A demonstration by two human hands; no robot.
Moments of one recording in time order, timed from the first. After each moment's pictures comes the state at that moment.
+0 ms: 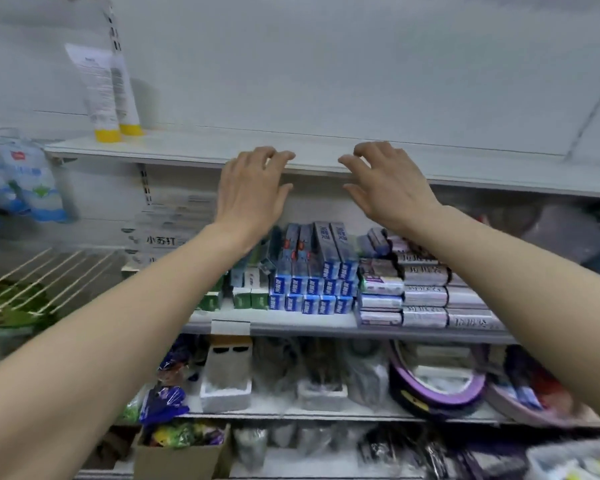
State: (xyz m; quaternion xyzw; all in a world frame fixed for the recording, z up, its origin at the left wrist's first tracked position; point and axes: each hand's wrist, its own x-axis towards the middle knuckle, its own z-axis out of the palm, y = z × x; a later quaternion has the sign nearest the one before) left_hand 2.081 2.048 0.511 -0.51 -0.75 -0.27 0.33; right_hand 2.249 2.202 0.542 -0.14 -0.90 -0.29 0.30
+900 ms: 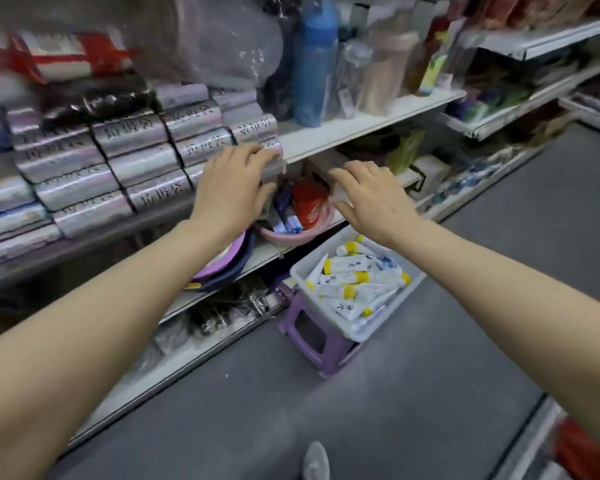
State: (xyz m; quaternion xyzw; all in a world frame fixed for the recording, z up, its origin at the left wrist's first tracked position) left_hand 2.561 2.341 0.326 -0.78 -0.56 -0.23 0.12; right_hand 2.807 2.365 0.316 -0.46 -0.86 -0.17 0.12
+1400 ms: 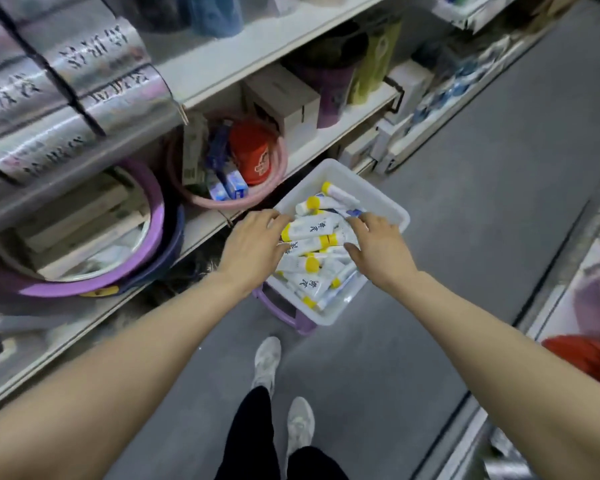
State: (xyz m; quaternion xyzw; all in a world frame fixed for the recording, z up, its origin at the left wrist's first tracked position) left_hand 2.710 2.428 0.116 -0.84 -0.52 -0.11 -0.11; right_hand 2.950 2.407 0.106 -0.65 -0.76 0.05 0.01
